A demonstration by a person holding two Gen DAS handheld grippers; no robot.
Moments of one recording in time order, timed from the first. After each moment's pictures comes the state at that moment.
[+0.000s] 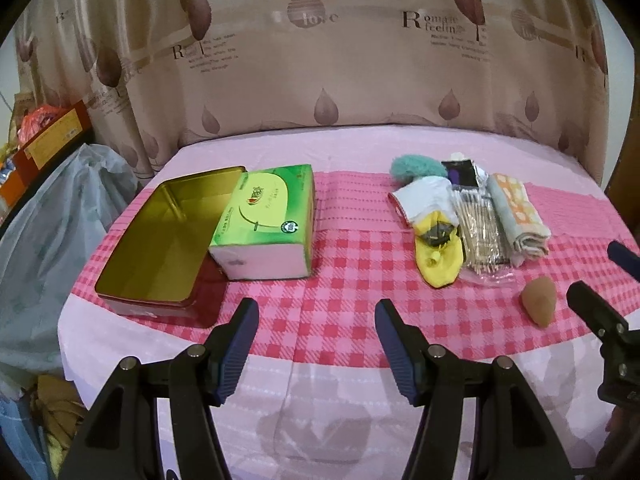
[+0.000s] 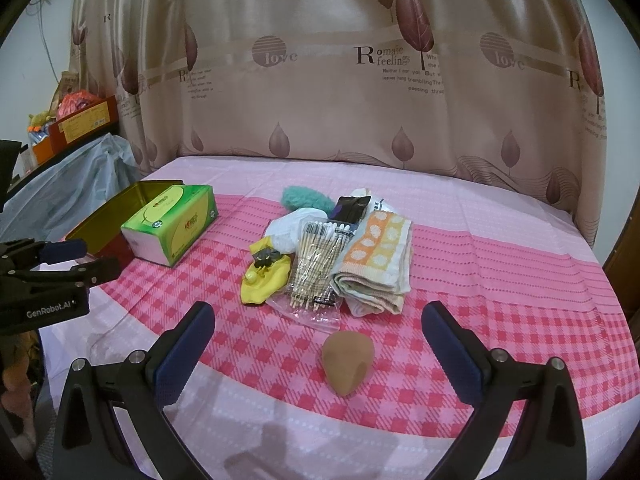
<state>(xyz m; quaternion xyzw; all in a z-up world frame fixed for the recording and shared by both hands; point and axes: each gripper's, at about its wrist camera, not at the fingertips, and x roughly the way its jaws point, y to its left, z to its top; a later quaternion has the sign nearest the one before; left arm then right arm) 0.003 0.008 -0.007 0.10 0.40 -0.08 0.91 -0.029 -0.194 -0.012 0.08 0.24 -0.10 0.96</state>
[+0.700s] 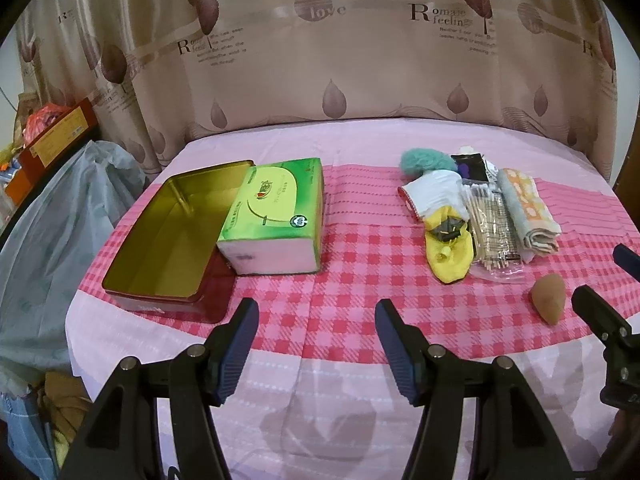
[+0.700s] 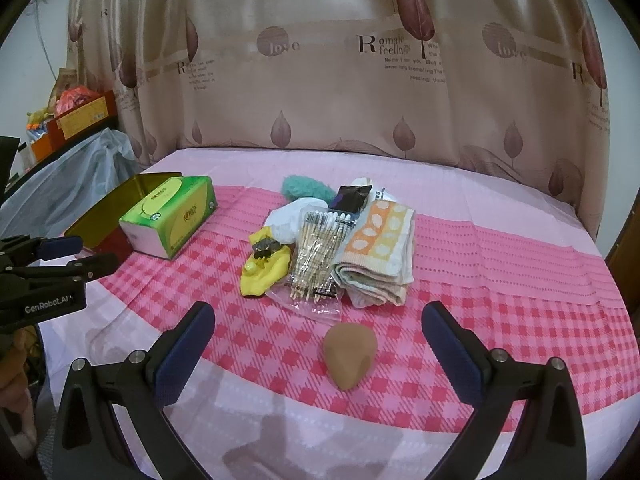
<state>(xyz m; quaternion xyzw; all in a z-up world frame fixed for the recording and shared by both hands) 0.005 0.012 -0.008 0.10 0.41 -0.06 0.91 -0.025 -0.195 -0.016 0.09 0.26 -0.10 0.96</state>
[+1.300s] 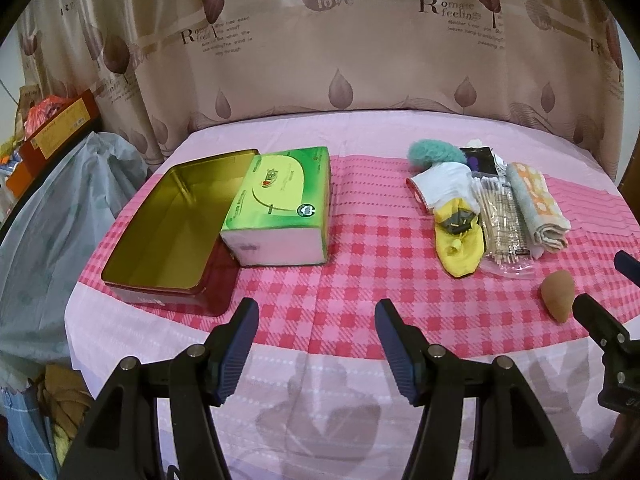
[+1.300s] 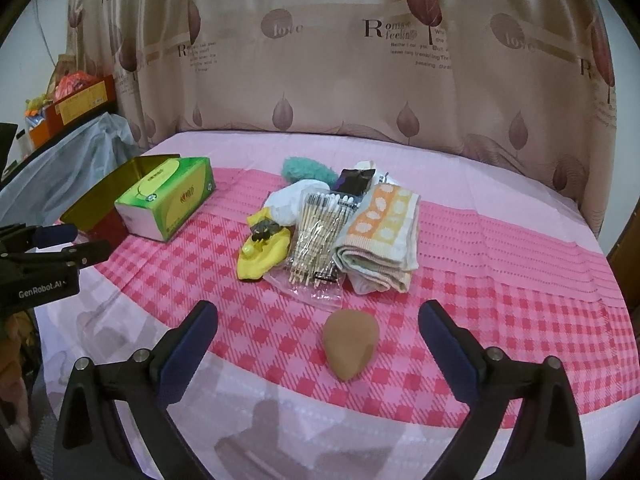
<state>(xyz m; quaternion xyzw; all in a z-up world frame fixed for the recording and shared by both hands) 0.010 0.018 -0.016 0.10 0.42 -0.05 0.90 -0.018 -0.194 -0.022 0.08 0.28 -0.09 0.95</state>
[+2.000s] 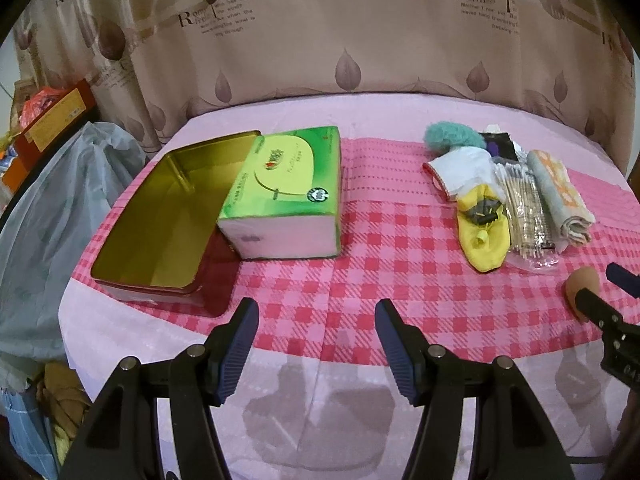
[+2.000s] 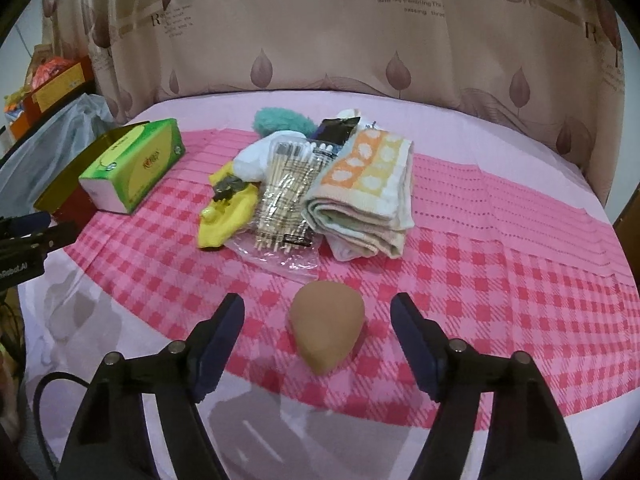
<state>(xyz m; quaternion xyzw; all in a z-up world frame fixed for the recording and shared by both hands) 0.035 0.024 -0.039 0.10 0.44 -0.05 0.89 0.007 -0.215 -0.058 0.10 0.34 -0.10 0.93</state>
